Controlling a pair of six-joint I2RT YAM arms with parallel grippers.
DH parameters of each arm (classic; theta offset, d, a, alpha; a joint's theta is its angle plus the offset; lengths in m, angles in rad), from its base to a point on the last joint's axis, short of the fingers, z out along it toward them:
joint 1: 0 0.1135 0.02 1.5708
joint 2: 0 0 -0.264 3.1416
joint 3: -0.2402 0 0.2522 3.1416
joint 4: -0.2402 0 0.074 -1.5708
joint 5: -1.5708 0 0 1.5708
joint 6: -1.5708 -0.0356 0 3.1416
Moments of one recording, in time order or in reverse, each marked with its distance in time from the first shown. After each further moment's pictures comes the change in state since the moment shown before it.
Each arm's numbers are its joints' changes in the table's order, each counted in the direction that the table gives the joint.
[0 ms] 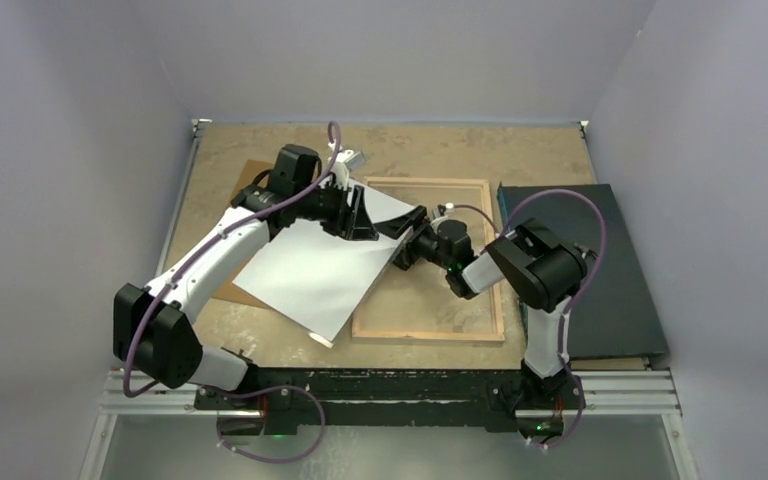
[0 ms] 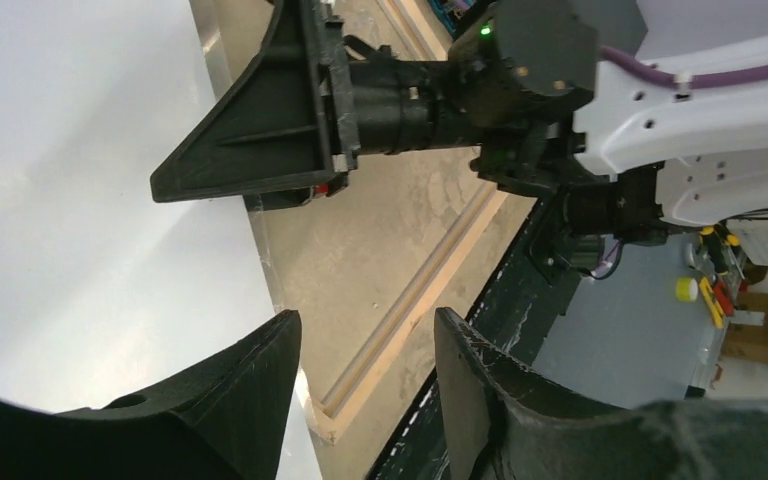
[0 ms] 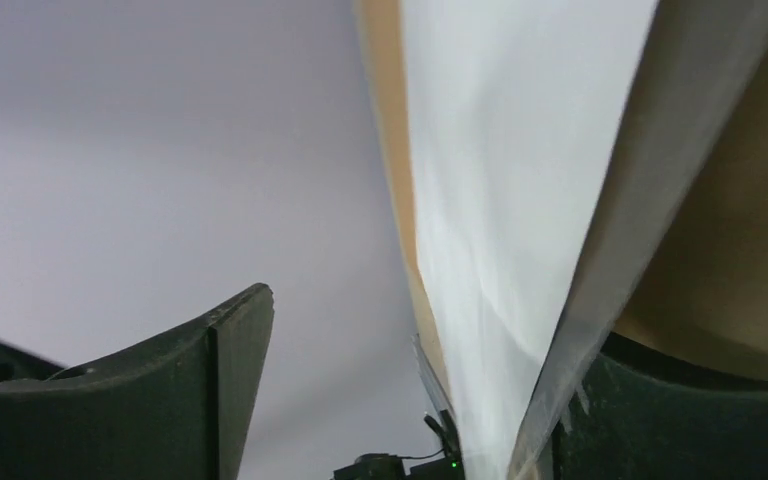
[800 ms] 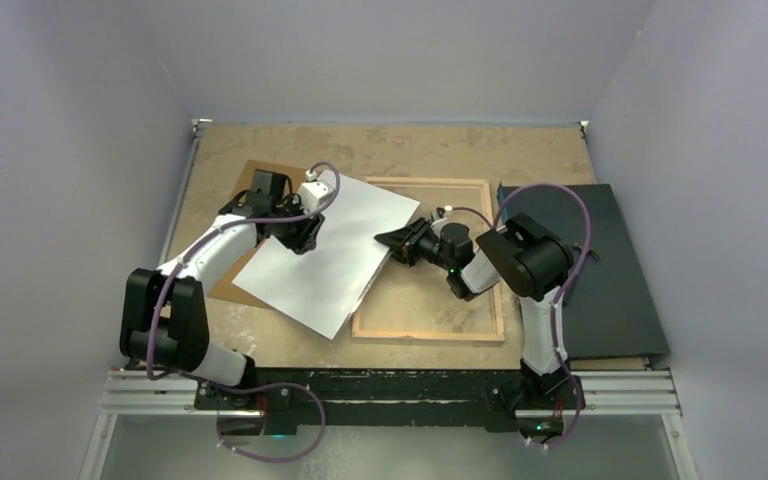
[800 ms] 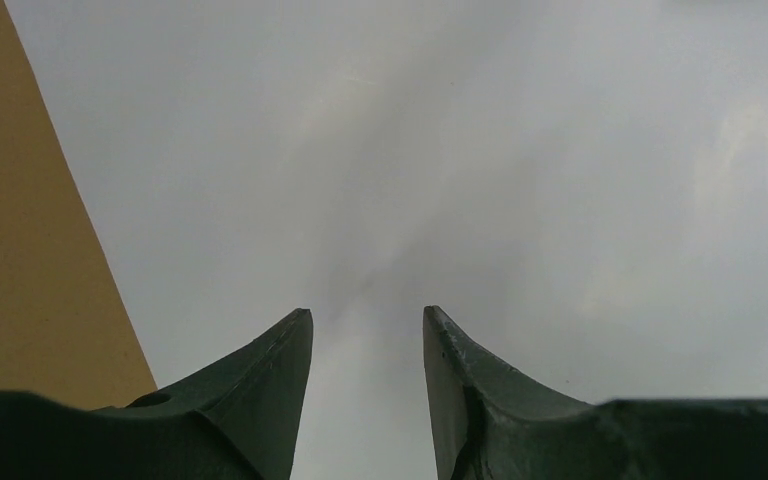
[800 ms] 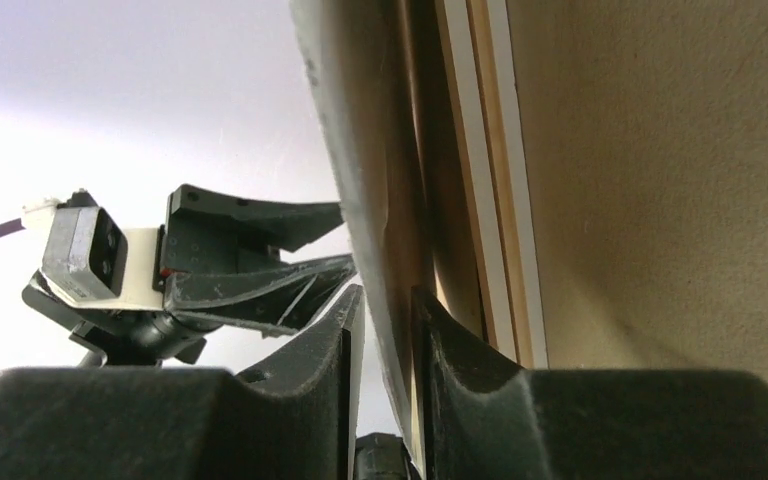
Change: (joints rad) left arm 0.263 -0.052 0.226 0.012 0.275 -0.651; right arm -0.029 -0.148 0.002 0.171 0.079 -0.060
